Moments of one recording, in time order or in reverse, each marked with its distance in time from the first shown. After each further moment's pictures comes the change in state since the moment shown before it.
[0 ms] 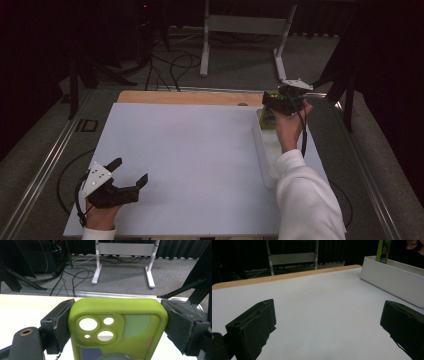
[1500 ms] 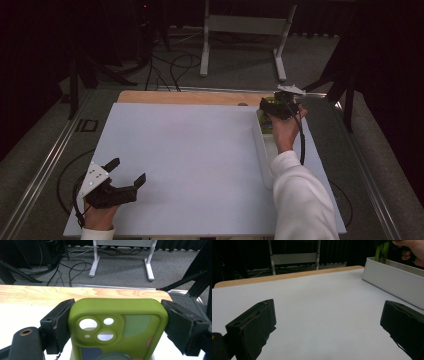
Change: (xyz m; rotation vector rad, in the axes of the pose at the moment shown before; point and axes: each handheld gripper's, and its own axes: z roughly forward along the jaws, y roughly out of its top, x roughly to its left) left arm 0.003 -0.001 -0.002 -0.006 0.010 -0.015; right arm 0.000 -0.022 0.026 0.051 -0.016 -0.002
